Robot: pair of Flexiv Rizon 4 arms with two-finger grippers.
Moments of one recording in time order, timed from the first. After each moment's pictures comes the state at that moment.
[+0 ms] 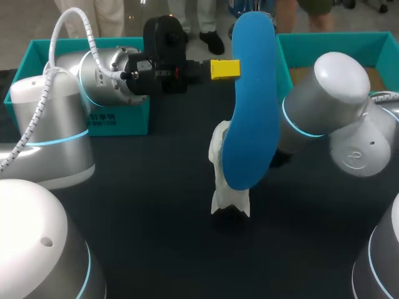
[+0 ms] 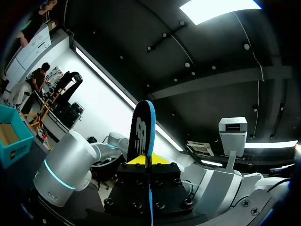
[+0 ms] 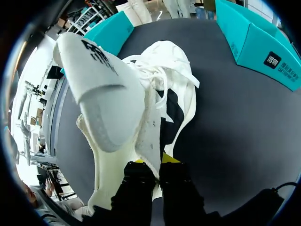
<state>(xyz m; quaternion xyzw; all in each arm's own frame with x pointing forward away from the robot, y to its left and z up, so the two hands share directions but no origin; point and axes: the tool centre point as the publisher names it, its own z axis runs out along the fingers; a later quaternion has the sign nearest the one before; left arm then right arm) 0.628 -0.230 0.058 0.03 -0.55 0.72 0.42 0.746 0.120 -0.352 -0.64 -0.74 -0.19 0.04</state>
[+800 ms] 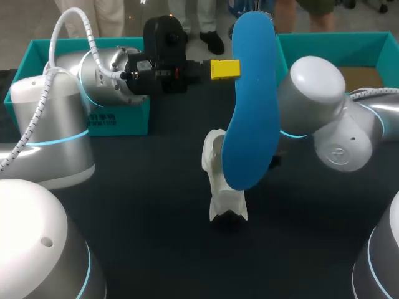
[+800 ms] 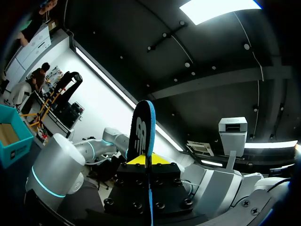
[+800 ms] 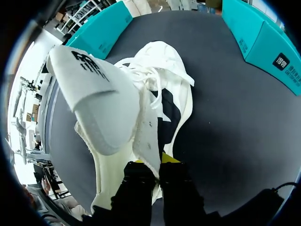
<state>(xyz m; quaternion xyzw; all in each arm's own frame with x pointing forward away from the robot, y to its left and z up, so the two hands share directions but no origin) 0.628 -0.230 0.058 0.03 -0.55 0.72 0.42 0.753 0.130 -0.381 -0.64 -0.75 -0.15 0.04</state>
